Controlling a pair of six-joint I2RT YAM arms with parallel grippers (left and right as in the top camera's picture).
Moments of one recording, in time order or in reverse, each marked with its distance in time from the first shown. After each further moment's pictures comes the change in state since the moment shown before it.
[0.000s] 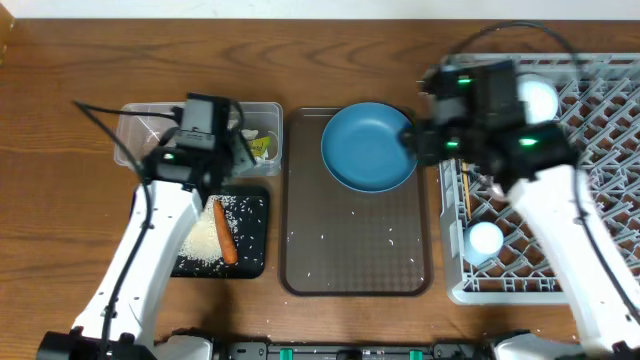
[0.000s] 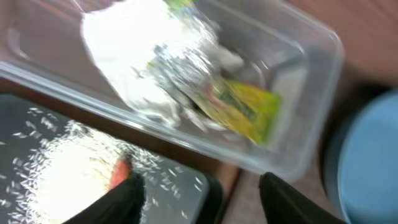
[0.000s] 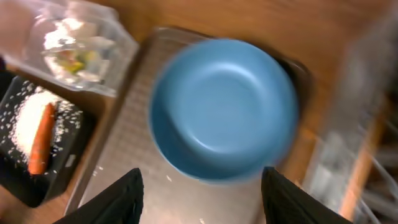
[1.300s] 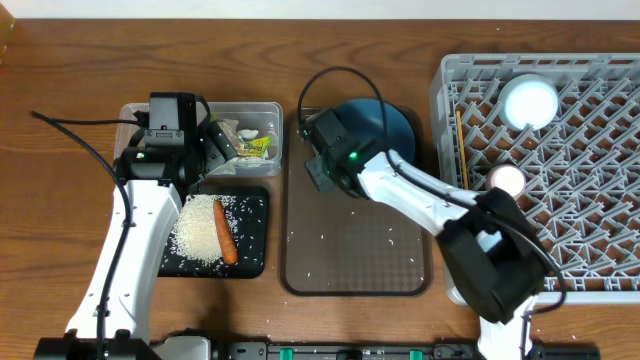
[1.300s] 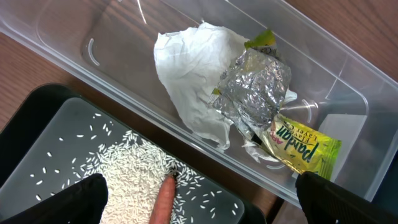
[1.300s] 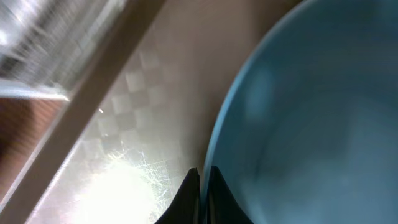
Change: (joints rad) left arm 0.111 0.000 0.000 -0.018 -0.032 -0.006; right arm 0.354 0.520 -0.005 0.390 0.311 0.062
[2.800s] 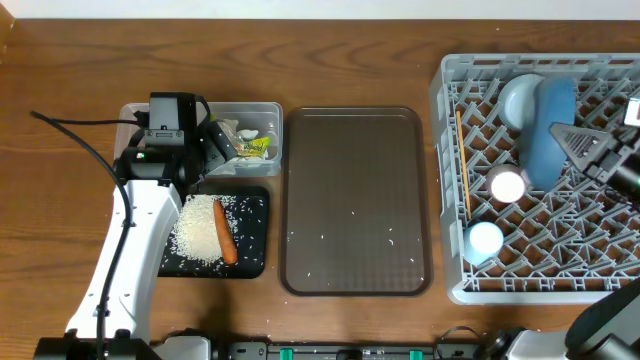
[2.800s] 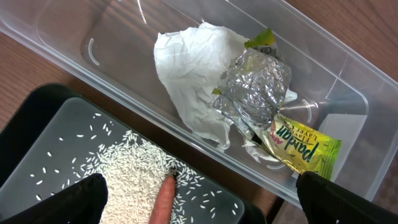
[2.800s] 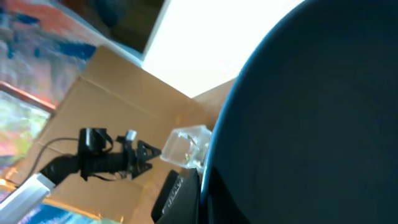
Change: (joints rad) left arm 0.000 0.000 0.000 0.000 0.000 0.000; right arm -1.392 -0.404 -0.189 -0.414 -1.591 -0.417
